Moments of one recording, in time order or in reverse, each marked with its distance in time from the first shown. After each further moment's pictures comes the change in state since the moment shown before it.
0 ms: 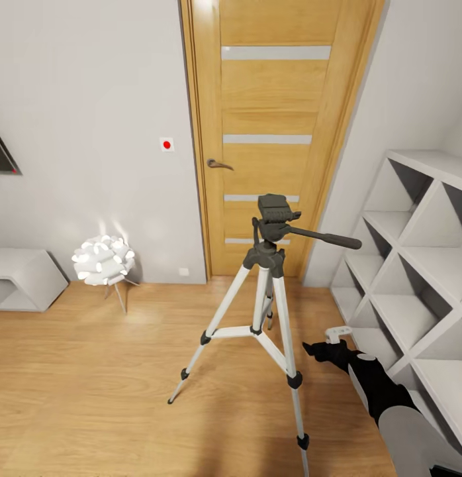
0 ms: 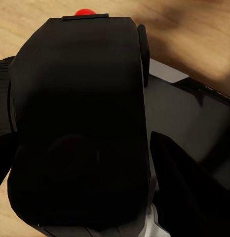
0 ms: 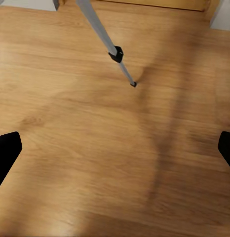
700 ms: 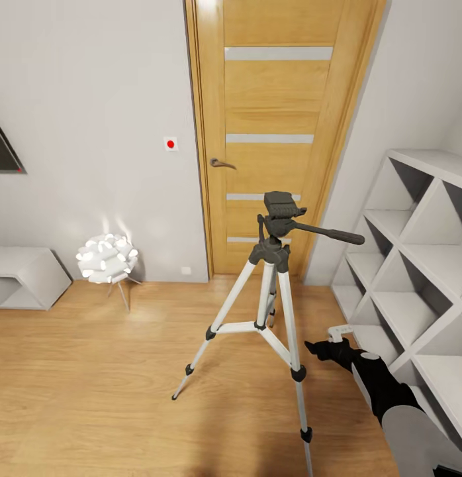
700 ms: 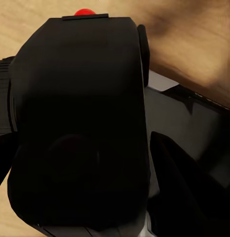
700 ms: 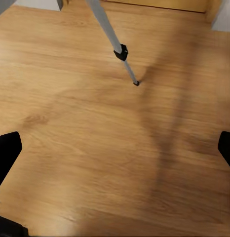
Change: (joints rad) left arm -0.003 0.001 -0.009 -0.021 -0.001 -0.007 -0.008; right arm 0.000 -0.013 -0.005 -0.013 0.009 0.001 0.022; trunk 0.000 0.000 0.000
